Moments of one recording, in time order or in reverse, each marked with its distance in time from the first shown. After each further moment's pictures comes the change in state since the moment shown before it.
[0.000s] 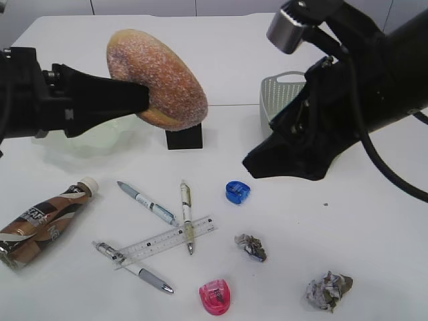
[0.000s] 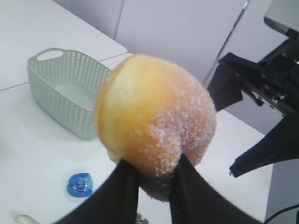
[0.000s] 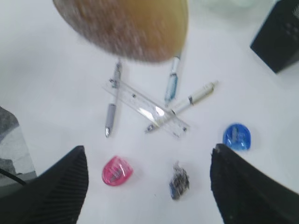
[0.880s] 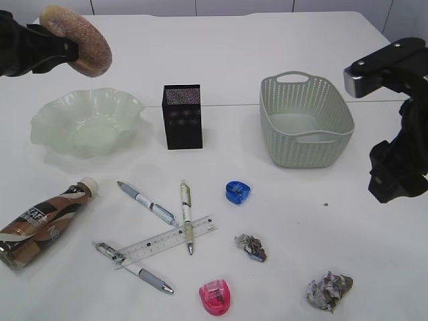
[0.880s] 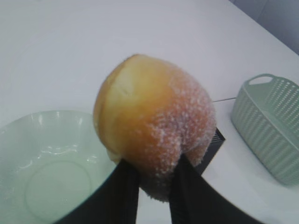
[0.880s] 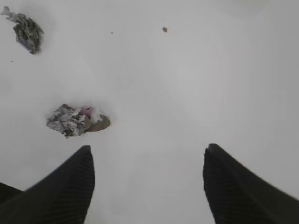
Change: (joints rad) left arm 0.195 0.241 -0.257 -0.014 -0.414 0.000; right arm -0.052 0.000 0.000 -0.763 0.279 0.841
